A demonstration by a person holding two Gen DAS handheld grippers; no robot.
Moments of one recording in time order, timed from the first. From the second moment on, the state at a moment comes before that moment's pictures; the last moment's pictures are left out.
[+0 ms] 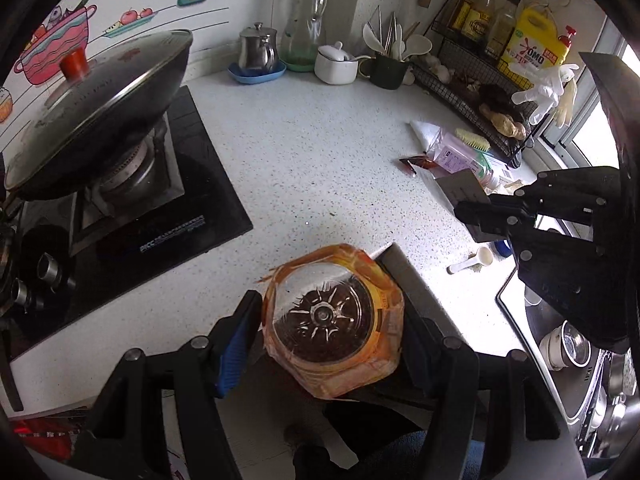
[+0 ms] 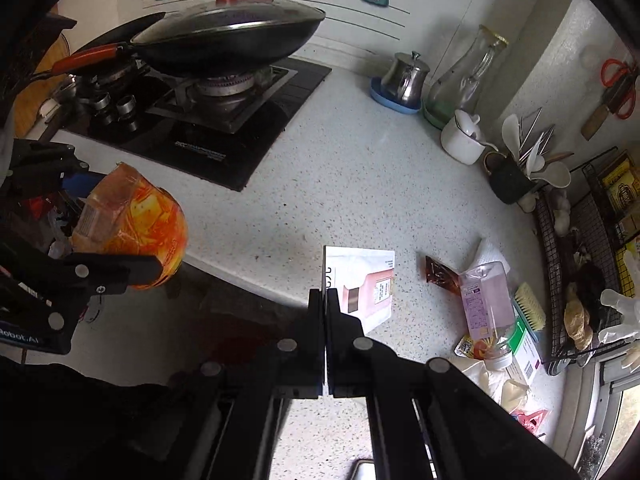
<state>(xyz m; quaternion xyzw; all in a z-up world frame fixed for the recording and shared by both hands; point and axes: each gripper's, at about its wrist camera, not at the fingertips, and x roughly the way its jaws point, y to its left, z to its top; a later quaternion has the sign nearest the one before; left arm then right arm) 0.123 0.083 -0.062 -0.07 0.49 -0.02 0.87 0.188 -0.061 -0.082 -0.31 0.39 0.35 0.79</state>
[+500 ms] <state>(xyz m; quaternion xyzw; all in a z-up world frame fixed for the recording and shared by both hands) 0.020 0.130 -0.092 -0.08 0.52 -0.05 0.85 0.081 -0.030 -0.096 -0.26 0.43 0.35 0.79</state>
